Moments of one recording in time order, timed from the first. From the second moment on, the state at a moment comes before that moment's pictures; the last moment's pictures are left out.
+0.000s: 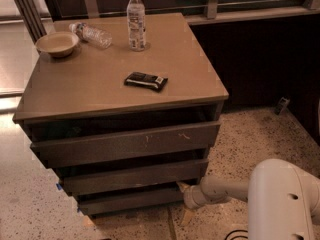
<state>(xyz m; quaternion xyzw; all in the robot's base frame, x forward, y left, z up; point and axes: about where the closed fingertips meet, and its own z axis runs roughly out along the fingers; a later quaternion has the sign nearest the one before) 0.530 -0.095 0.205 -0.69 0.66 0.15 0.25</state>
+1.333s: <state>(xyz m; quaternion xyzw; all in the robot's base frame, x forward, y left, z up) 0.554 -0.081 0.173 -0.69 0.67 0.16 0.24</state>
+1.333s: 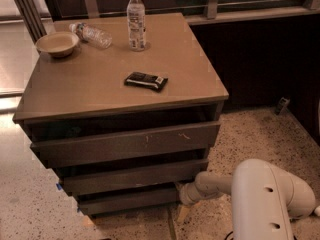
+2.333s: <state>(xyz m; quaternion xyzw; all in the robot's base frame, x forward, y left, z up) 0.534 -0.083 0.170 -0.69 0.68 0.19 0.18</state>
